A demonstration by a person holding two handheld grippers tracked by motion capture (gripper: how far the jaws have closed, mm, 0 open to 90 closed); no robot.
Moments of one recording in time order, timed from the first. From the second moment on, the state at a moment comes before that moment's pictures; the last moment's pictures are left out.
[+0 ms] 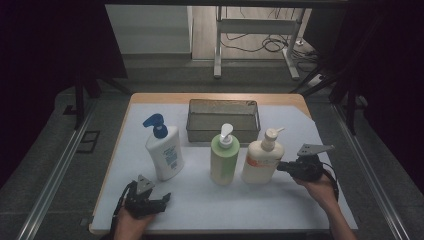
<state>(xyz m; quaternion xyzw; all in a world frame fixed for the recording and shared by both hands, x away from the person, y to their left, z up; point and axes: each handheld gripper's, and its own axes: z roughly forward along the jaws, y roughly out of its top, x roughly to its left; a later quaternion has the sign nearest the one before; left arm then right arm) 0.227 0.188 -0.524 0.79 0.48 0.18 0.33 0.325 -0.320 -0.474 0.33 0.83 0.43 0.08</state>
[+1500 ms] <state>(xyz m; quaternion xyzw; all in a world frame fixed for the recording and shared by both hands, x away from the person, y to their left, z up) 0.227 0.188 -0.524 0.79 0.48 0.18 0.33 0.277 -0.301 -0.465 0.30 0.84 0.44 0.09</state>
